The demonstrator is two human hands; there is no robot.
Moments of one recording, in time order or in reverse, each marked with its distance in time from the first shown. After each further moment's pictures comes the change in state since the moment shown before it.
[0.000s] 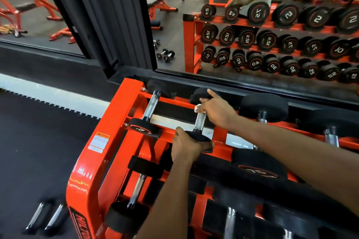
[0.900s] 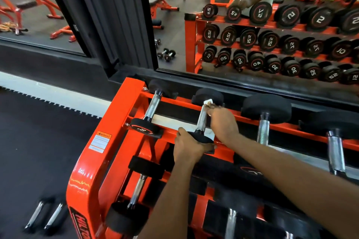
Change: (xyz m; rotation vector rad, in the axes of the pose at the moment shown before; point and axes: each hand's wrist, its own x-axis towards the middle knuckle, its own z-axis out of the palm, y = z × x) left_hand 0.001 -0.002 0.000 0.014 0.002 0.019; right_hand -0.020 -0.013 0.039 0.046 0.178 0.304
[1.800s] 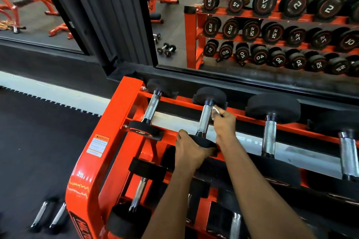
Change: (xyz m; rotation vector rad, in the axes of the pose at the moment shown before) left_hand 0.006 -0.002 0.004 -0.039 -0.012 0.041; right_hand 0.017 -0.013 0.044 1.312 0.237 0.931
